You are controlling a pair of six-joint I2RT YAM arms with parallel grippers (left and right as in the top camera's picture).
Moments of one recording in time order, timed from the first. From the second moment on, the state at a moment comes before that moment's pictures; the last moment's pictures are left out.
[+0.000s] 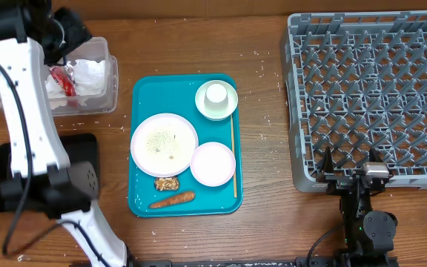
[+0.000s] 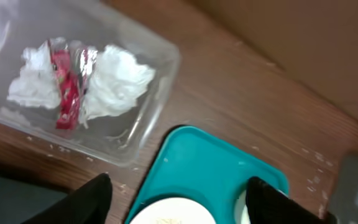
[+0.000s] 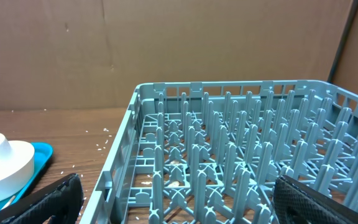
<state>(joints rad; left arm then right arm) 0.18 2.02 2.47 -1.41 0.10 -0.41 0.07 0.01 0.02 -0.02 0.11 0.01</state>
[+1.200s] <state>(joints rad) -0.08 1.95 2.47 -1.69 0.40 -0.23 0.07 0.01 0.02 -0.02 0.11 0.01</state>
